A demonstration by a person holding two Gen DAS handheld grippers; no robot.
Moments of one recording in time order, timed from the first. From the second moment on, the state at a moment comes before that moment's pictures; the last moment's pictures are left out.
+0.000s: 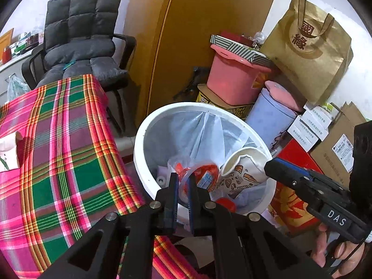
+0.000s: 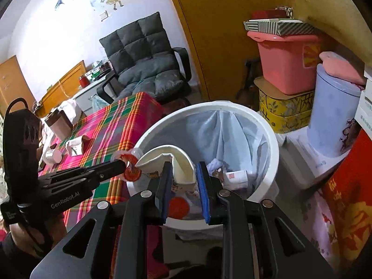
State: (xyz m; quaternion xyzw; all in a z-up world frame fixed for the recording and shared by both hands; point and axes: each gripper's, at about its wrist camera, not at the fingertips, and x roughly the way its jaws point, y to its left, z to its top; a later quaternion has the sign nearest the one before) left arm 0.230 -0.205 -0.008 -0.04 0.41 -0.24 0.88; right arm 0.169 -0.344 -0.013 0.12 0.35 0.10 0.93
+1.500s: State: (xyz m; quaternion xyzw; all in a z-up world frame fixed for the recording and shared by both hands) left arm 0.136 -0.045 0.020 -0.09 0.36 -0.09 0.92; right arm 0.148 -0.242 0.003 0.05 0.34 0.24 0.91
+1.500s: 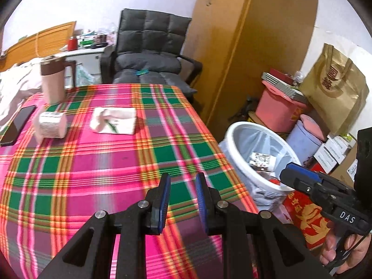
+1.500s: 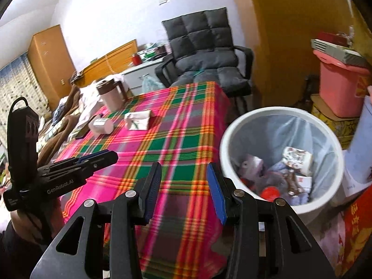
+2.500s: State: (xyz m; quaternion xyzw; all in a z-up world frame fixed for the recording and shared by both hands) left arm 0.158 0.109 0.015 -0.11 0.35 0.06 0.93; right arm 0.208 -0.156 -0.004 0.01 0.39 0.34 0.86
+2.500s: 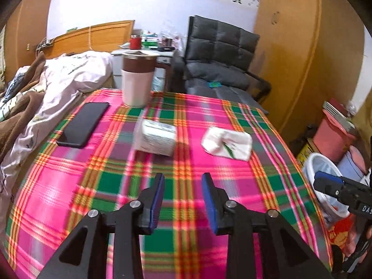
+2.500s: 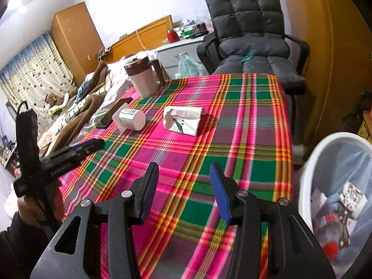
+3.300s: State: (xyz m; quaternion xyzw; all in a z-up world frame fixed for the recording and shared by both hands) left arm 0.245 0.175 -0.022 -0.10 0.38 0.04 0.92; right arm 0.299 -0.119 -0.047 0.02 0.45 0.36 0.82
